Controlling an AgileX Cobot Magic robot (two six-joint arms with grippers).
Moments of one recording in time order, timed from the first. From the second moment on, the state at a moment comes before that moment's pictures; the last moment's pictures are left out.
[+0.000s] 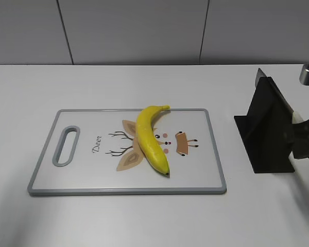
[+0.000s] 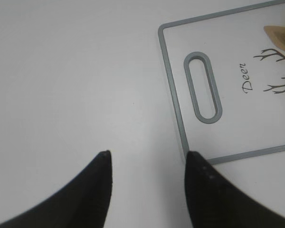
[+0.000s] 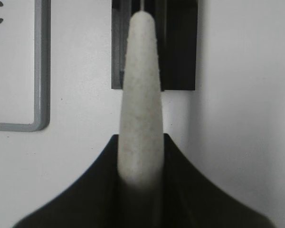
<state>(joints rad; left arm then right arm) -0.18 1.16 -1.03 -0.06 1.00 0.16 0.19 1.35 -0.69 0.08 0.60 0.18</state>
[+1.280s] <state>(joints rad) -0.18 1.16 -1.03 -0.06 0.99 0.16 0.19 1.37 -0.78 0.08 0.64 0.14</state>
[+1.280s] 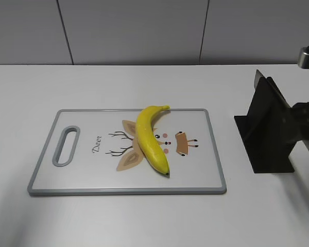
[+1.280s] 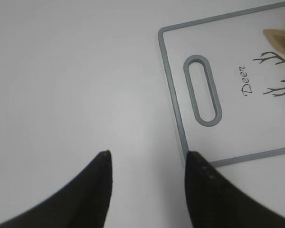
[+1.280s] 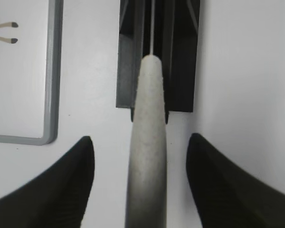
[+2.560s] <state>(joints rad) -0.18 0.60 -0.88 -0.11 1.22 0.16 0.19 0.92 -0.99 0.15 1.20 -0.17</state>
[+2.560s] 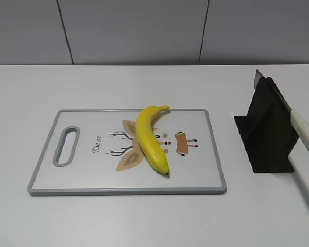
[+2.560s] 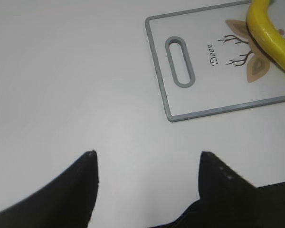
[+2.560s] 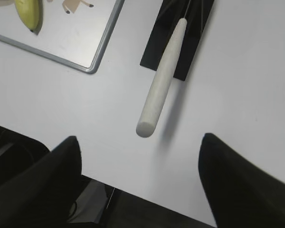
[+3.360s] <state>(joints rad) -0.18 0.18 -0.67 -0.10 1.21 0.19 0.19 0.35 -0.52 0.15 1.04 -0.23</state>
